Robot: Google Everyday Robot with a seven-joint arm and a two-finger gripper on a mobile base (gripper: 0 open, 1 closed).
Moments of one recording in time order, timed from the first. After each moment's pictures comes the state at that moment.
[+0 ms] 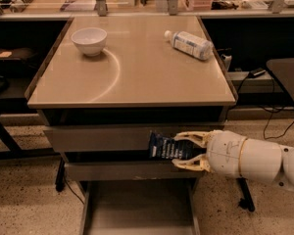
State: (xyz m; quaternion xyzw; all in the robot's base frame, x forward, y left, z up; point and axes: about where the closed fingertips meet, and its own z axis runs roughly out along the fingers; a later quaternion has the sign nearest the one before) arm 0.447 -0.100 0.790 -0.65 0.52 0.03 0.56
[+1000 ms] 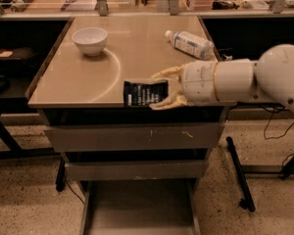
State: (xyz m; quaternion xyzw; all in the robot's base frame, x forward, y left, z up) arm 0.538 -0.039 0.897 -0.70 0.44 0.05 0.56
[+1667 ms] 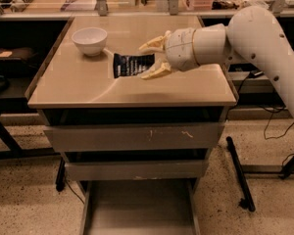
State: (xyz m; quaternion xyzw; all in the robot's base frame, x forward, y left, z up) arm 0.624 -0.011 0.922 -0.70 0.45 0.08 0.55
